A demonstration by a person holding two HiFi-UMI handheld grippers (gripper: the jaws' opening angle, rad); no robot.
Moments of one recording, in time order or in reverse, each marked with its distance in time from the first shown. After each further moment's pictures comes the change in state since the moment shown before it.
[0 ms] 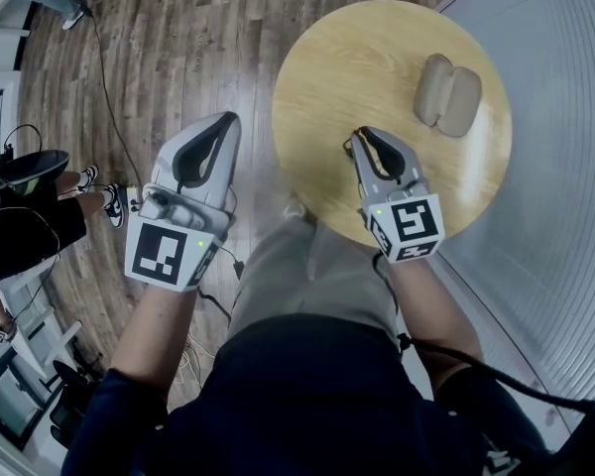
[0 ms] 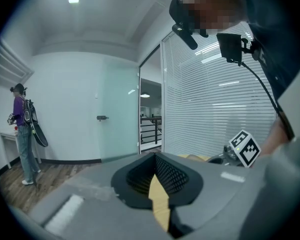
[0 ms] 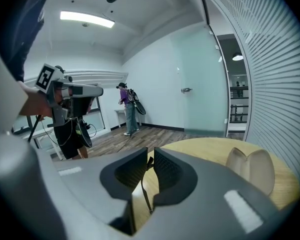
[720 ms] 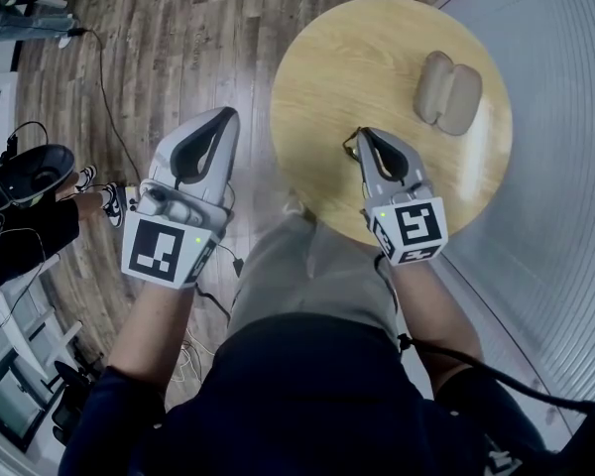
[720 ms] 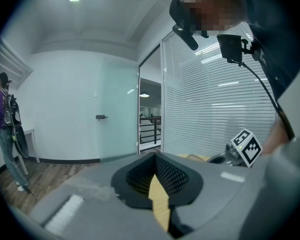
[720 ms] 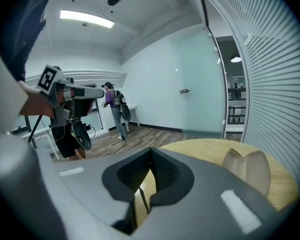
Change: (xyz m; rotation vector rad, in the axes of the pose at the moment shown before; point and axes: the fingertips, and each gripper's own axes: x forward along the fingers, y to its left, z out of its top) left arm 0.003 -0.004 -0.002 -0.009 -0.010 -0.009; right arm -0.011 -0.002 -0.005 -0.004 -0.017 -0.022
